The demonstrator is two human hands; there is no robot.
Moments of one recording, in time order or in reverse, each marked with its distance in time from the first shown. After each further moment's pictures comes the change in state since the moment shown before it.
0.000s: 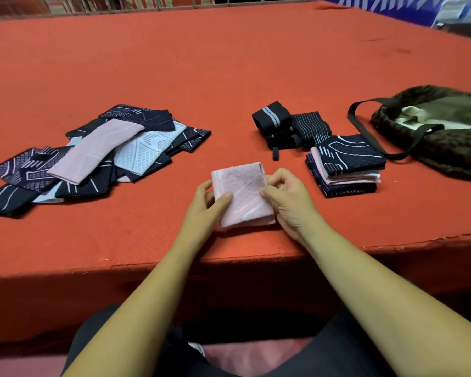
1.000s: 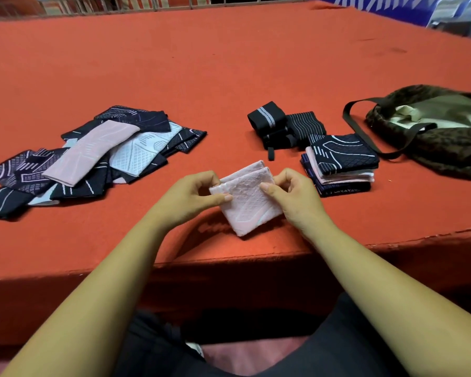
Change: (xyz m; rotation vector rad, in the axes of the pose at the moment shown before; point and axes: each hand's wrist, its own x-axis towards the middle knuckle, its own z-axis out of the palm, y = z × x) left_hand 0.019 0.050 -0.033 0.416 -0.371 0.279; right_hand -0.011 -0.021 -0.020 -0.494 0.070 -0.176
